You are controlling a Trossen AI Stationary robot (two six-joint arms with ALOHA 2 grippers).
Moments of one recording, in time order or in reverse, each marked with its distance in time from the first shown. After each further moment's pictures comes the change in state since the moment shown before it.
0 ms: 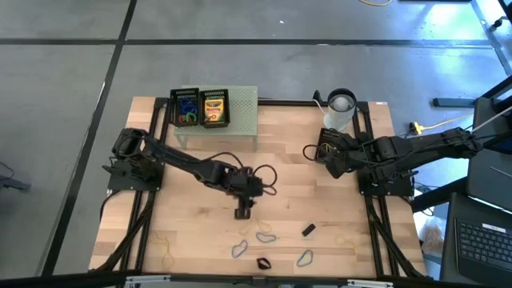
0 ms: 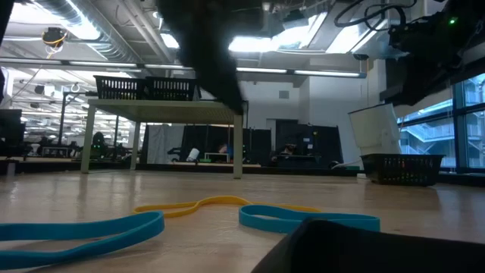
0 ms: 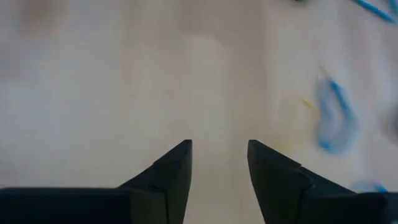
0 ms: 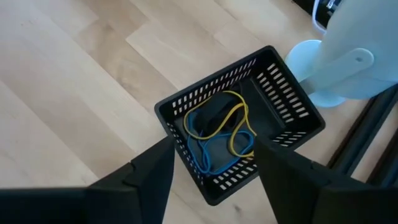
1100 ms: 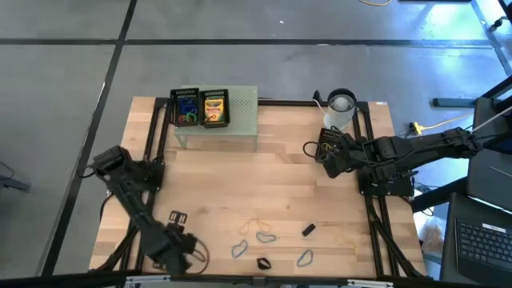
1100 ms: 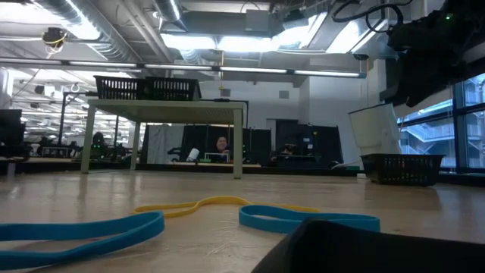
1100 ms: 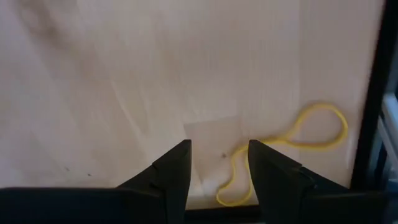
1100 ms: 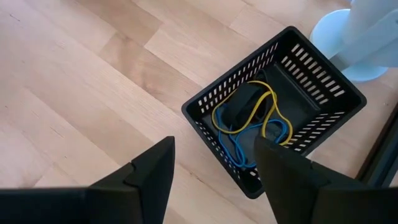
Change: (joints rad) left arm -0.722 0.002 -0.001 -0.692 0.102 -0.525; right arm 0.000 0.000 0.000 0.056 -0.064 0.153
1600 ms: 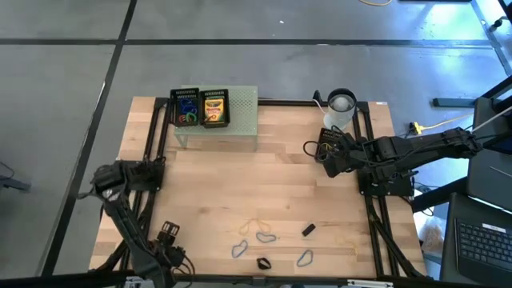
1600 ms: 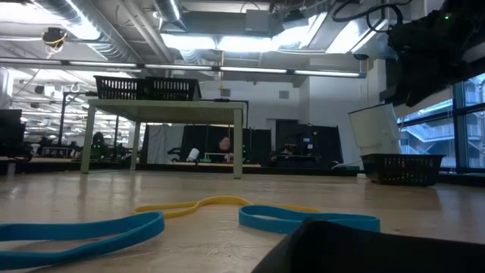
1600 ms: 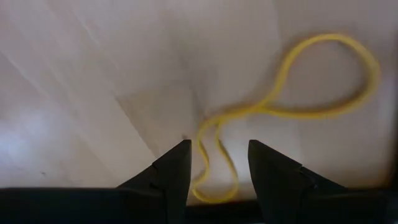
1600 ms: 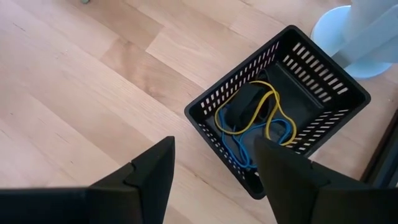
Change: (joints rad) left arm -0.168 0.157 0.000 0.023 0.020 -0.009; right arm 0.000 0.000 0.000 0.008 0.002 0.030
